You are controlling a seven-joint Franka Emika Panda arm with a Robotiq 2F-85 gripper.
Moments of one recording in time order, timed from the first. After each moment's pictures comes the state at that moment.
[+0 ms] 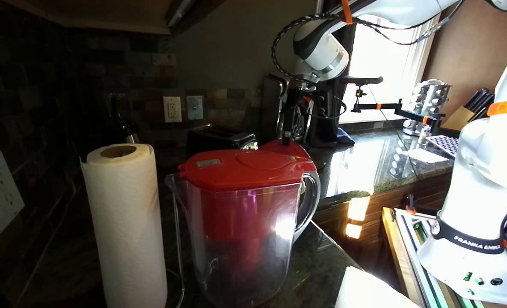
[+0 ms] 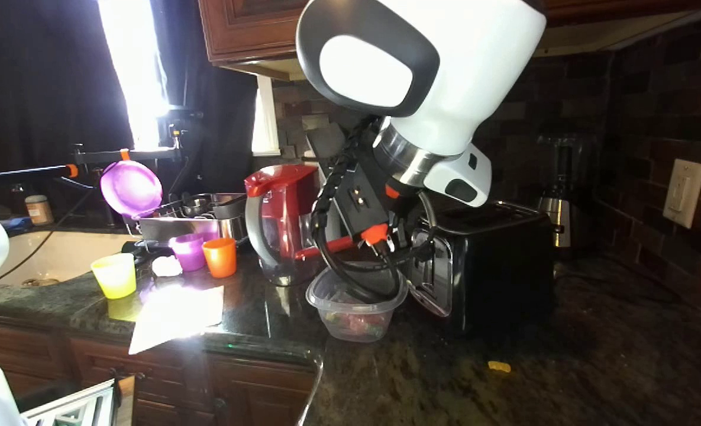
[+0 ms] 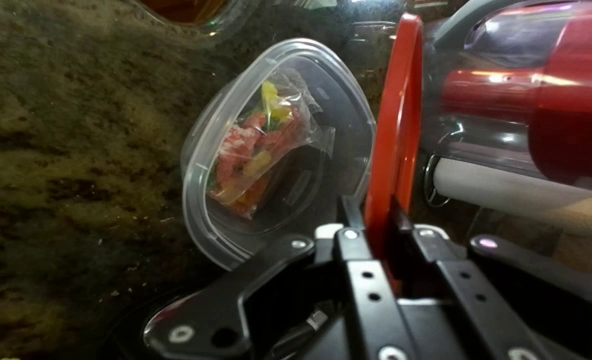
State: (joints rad) arm -0.15 -0.10 -0.24 -2.25 0.65 1.82 -0.61
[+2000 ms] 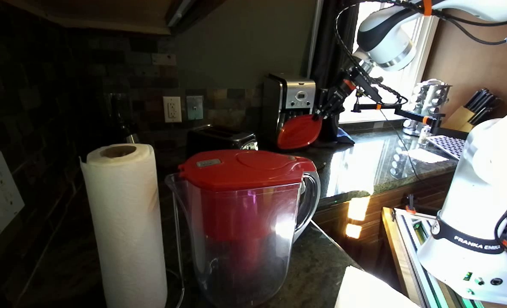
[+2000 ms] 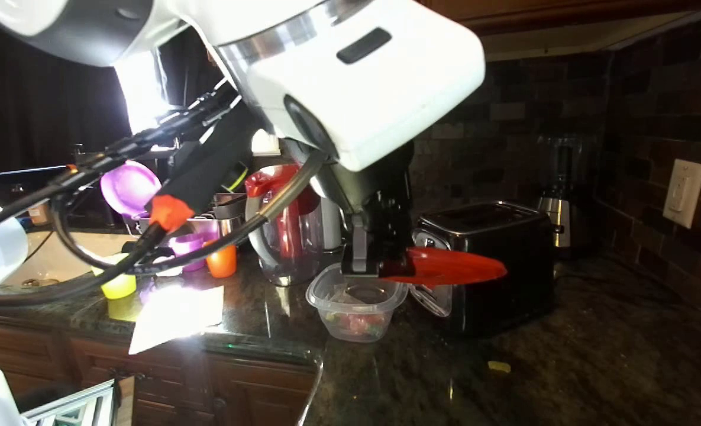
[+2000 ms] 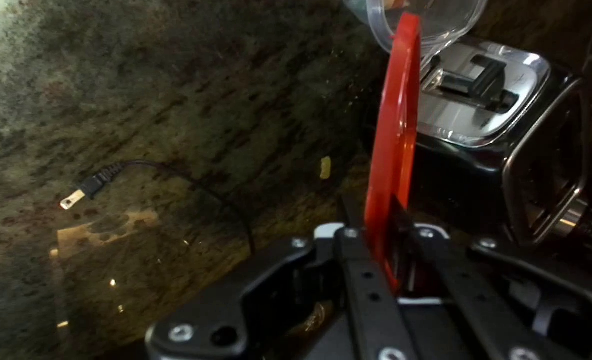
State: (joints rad) arm -0.37 -0.57 -0.28 -2.62 0.47 2.32 -0.02
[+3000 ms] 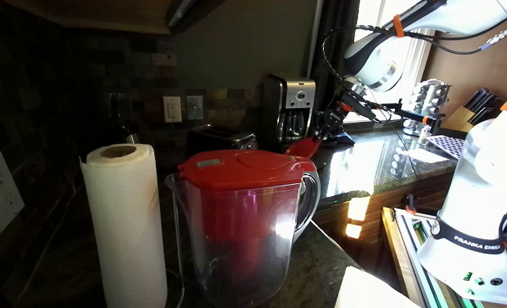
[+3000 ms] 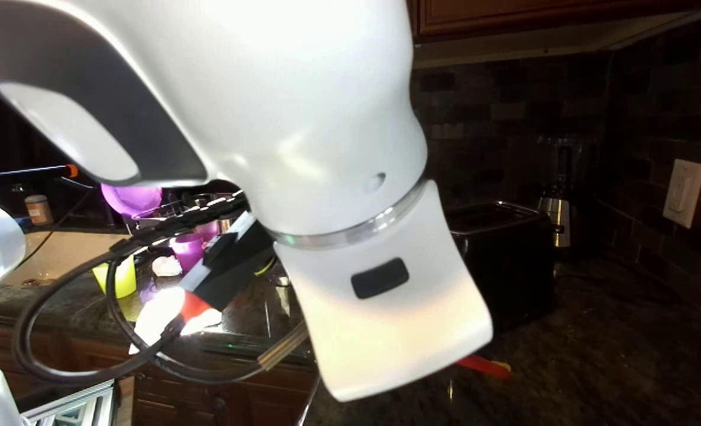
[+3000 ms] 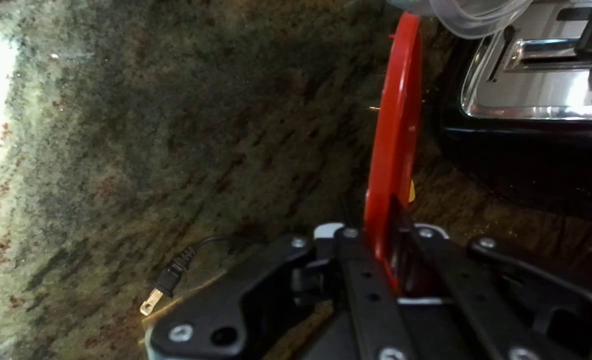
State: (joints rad) arm -0.34 -0.39 -0.36 -2.64 0.56 2.38 0.08
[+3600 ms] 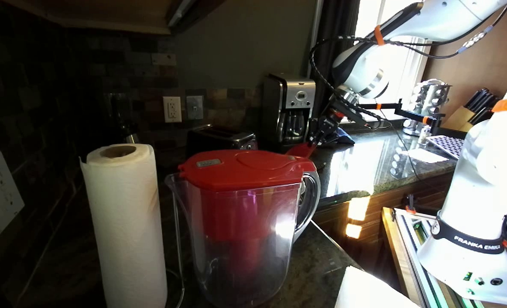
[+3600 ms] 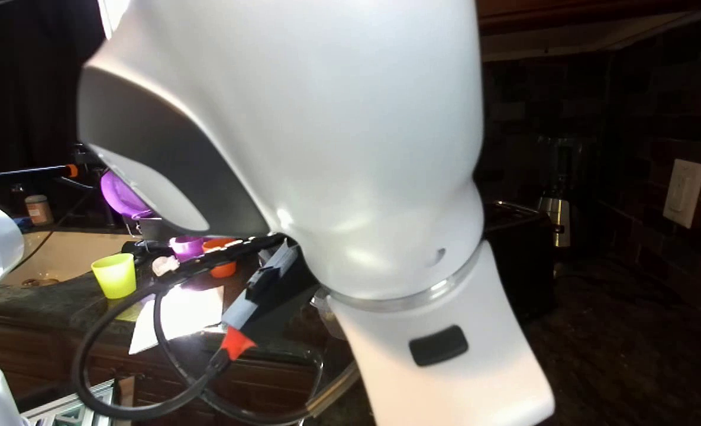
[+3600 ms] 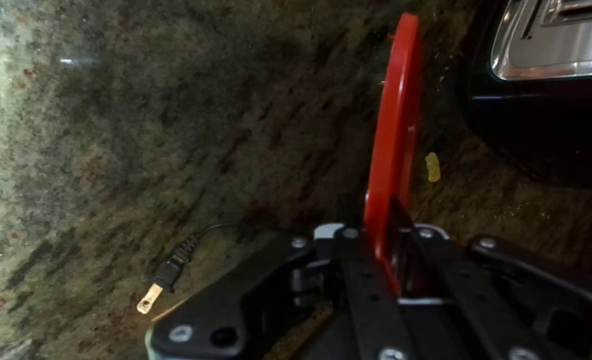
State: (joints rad) arm -0.31 -0.25 -0.37 -2.58 0.64 2.43 0.03
